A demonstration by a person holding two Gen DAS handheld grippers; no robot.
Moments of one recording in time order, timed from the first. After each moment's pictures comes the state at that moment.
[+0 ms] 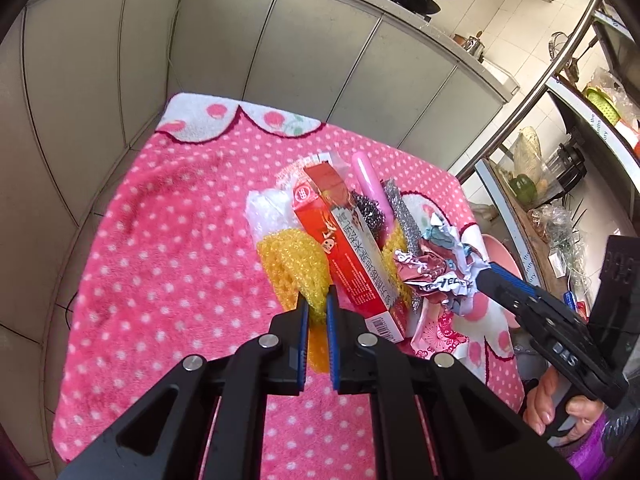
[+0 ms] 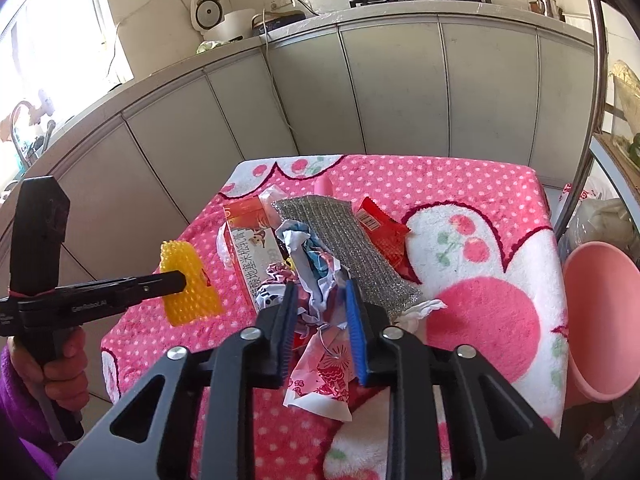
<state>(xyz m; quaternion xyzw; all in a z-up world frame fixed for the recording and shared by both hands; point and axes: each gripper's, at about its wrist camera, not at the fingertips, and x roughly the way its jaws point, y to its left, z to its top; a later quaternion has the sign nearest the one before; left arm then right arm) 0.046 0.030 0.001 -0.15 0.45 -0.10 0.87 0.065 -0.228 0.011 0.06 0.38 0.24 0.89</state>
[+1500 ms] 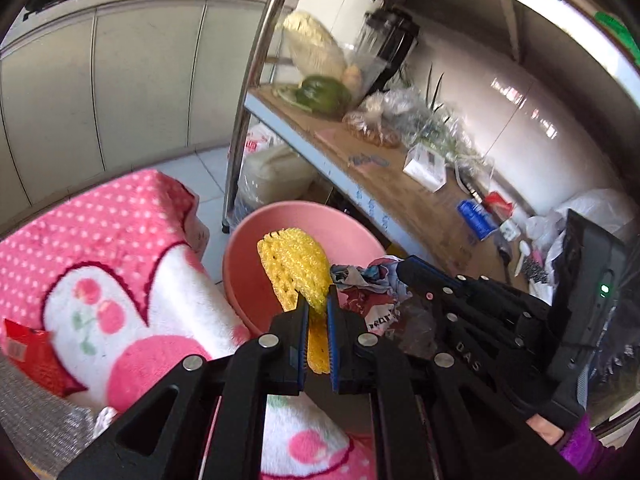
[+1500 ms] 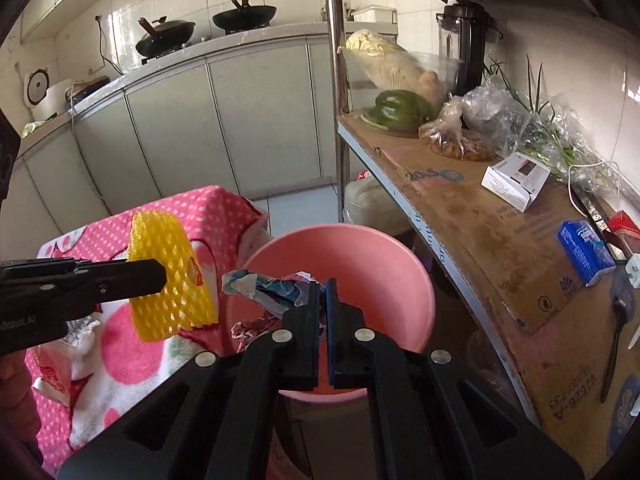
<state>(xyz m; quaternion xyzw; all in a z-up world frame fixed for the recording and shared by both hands) 0.128 -0.327 0.007 0.02 0.44 -0.39 0.81 0.054 -0.484 -0.013 0.09 0.35 -0.09 0.93</state>
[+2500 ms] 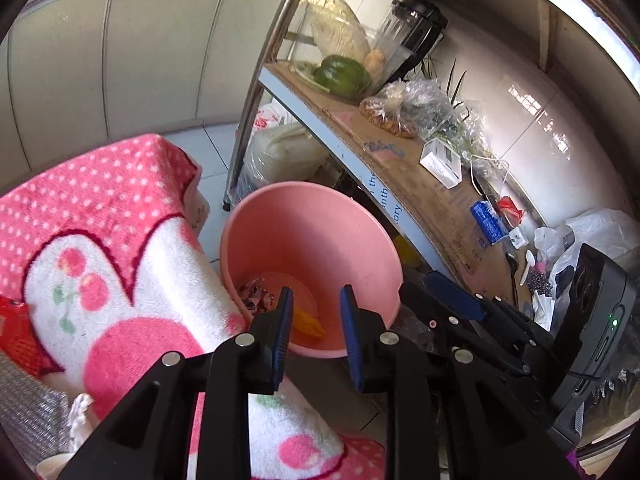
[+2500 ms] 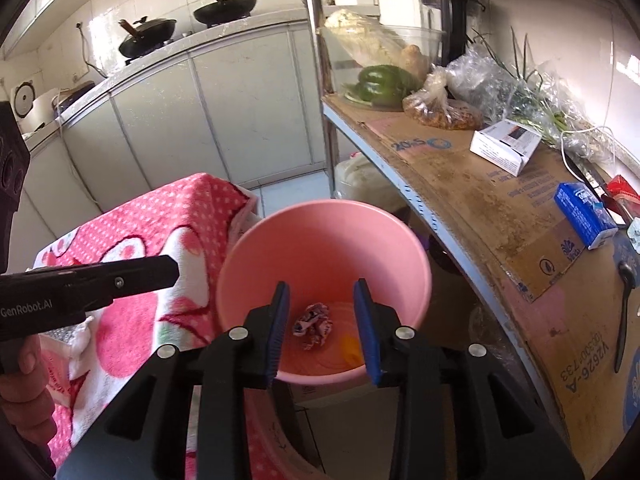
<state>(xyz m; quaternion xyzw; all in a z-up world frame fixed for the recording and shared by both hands) 0.132 -0.323 -0.004 -0.01 0.47 -0.37 0.80 0.045 -0.486 -0.024 0.12 0.36 -0.09 0.92</state>
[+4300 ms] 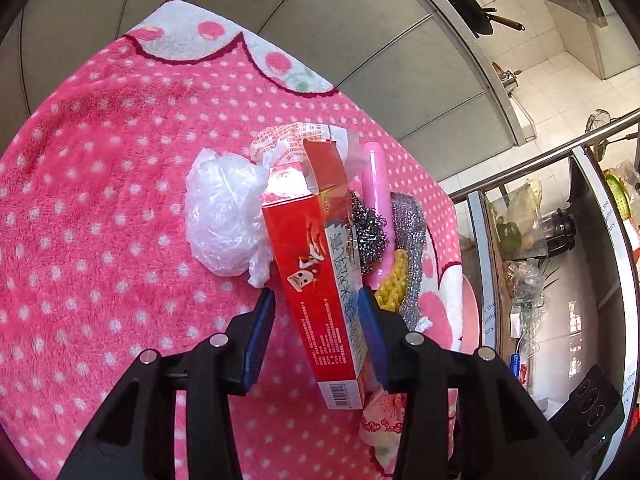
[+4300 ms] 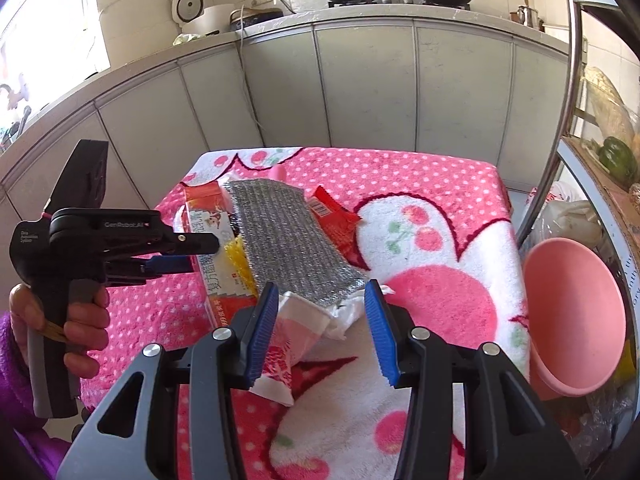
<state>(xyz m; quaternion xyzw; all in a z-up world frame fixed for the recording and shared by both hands) 0.123 0.014 -0.059 -0.32 0.50 -0.11 0.80 0.060 -0.241 0.000 0.01 0.38 0.19 0.91</state>
